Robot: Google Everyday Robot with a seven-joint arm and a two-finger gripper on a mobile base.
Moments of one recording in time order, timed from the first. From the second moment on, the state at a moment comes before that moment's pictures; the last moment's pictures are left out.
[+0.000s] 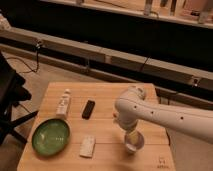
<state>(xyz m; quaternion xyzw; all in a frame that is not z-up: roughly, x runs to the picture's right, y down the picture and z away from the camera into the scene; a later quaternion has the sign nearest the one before) 0.103 0.215 0.719 -0.33 -0.10 -0.27 0.90</state>
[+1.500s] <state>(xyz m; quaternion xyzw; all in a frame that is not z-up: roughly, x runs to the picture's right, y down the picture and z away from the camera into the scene) 0.098 0.165 0.696 -0.28 -0.10 -0.28 0.91</state>
